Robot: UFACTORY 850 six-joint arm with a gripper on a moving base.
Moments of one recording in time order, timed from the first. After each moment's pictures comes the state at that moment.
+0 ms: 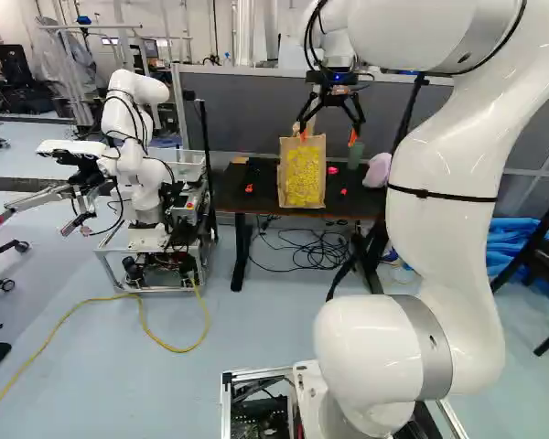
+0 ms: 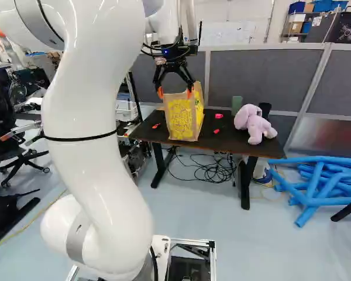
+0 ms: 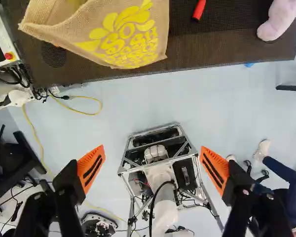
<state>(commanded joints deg) -6.6 -18.6 -92.8 -2.7 -76.1 10.8</state>
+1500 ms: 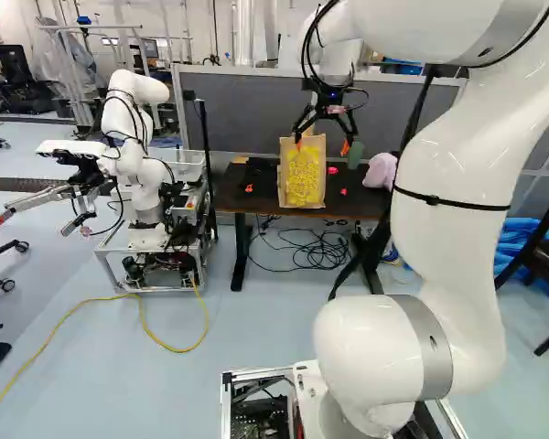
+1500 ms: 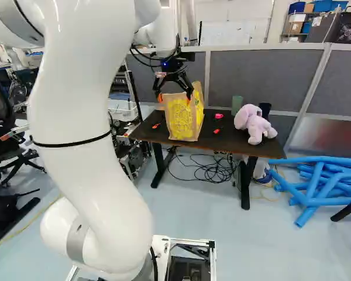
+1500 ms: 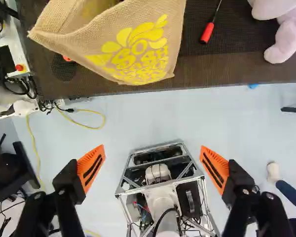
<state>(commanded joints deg) -5.8 -14.0 -81.3 -2.3 -59.5 9.4</state>
